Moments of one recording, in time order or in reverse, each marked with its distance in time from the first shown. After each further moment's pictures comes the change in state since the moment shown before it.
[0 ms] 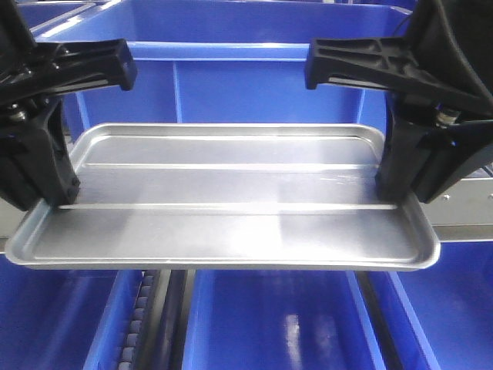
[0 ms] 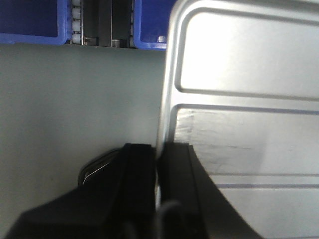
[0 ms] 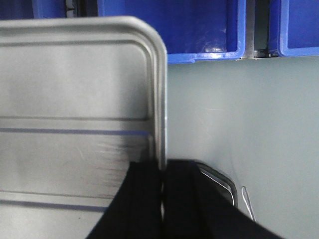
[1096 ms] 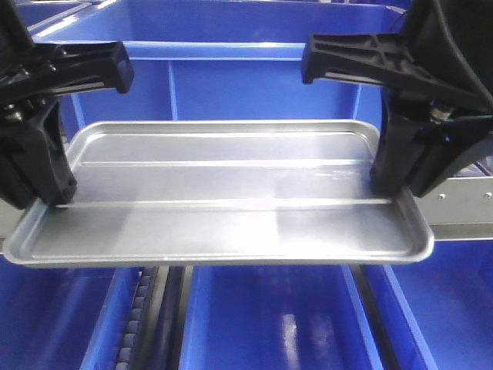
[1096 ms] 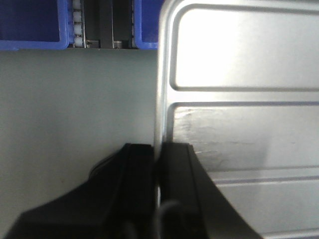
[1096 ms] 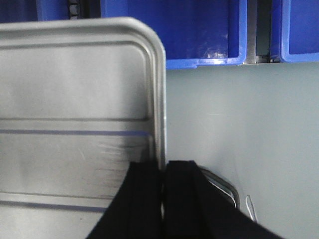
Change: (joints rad) left arm 0.007 0.000 -0.026 -0.015 0.028 0.077; right arm 0.000 0.000 -0.022 -0.005 -0.005 -0.013
